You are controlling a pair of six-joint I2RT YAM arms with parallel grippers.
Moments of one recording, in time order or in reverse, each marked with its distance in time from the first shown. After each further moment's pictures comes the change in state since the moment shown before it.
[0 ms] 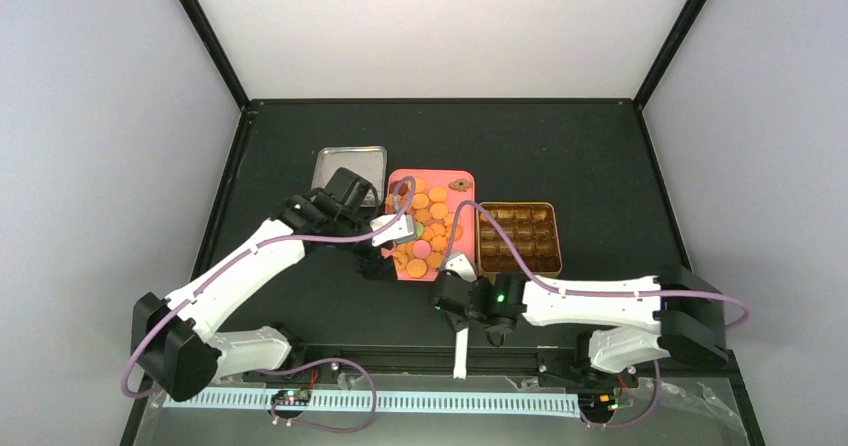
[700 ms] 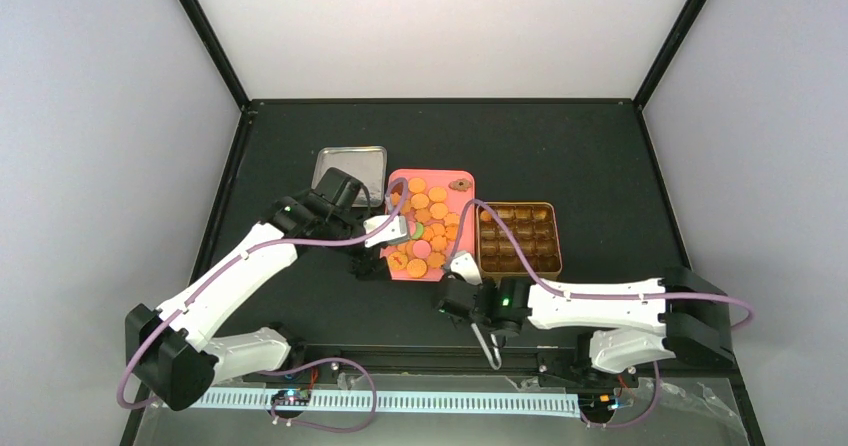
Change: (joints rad) left arm 0.040 -0.050 0.002 -0.050 0.006 0.045; right arm 0.023 0.016 -0.041 0.064 0.081 0.044
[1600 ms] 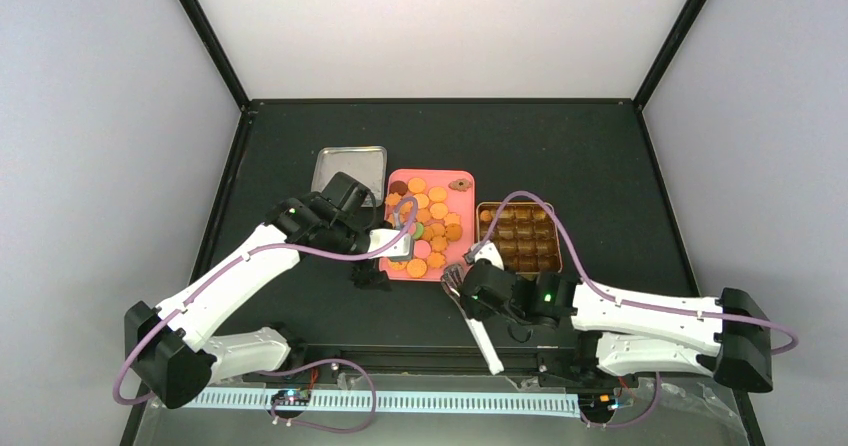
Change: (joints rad) left arm -0.060 0.000 0.013 -0.051 0.062 0.183; right arm -0.101 -0.274 -0.073 -0.035 -0.056 -0.057
